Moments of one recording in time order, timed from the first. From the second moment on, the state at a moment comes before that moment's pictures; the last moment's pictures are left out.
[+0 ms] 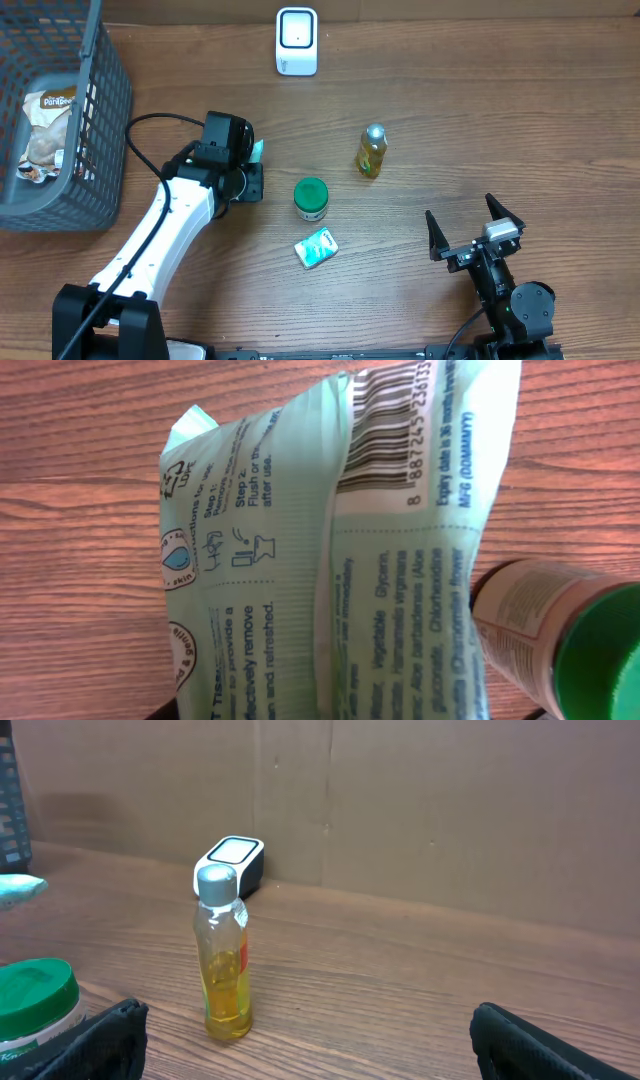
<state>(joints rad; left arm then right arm) -0.22 1.54 1.01 -0.67 0.01 -0.21 0.15 0.01 0.02 -0.02 -0.12 -0.06</state>
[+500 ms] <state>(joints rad) -0.28 1.54 0.91 -0.52 0.05 -0.26 0.15 0.01 0.02 -0.03 -0.12 -0.06</state>
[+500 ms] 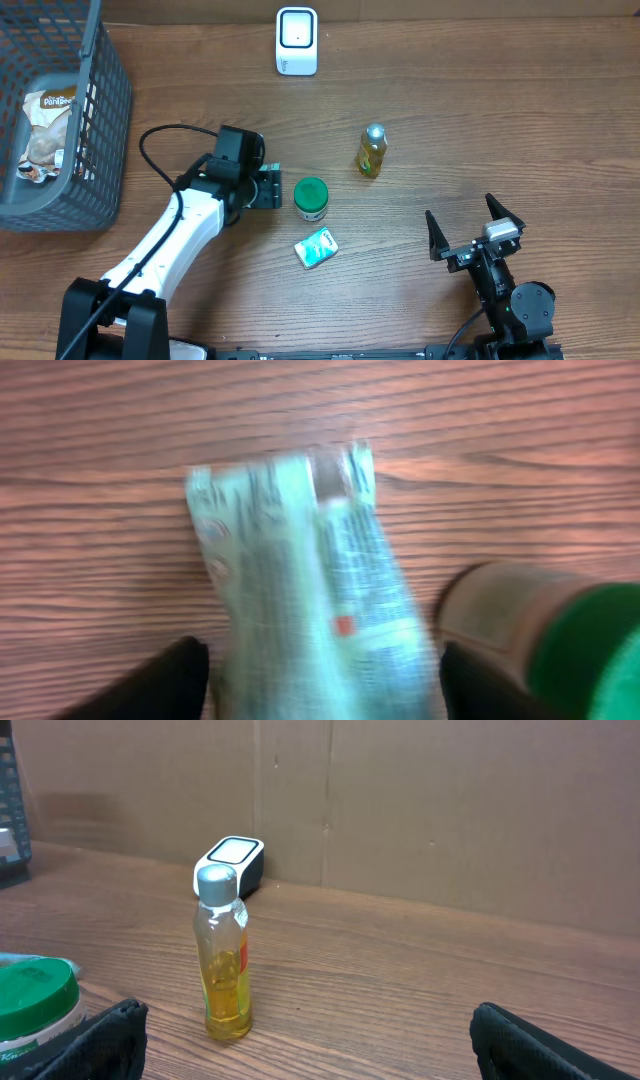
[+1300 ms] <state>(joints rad) -0.01 1.48 1.69 -0.82 -0.01 -0.07 0.15 0.01 0.02 -0.02 -0.12 -0.06</state>
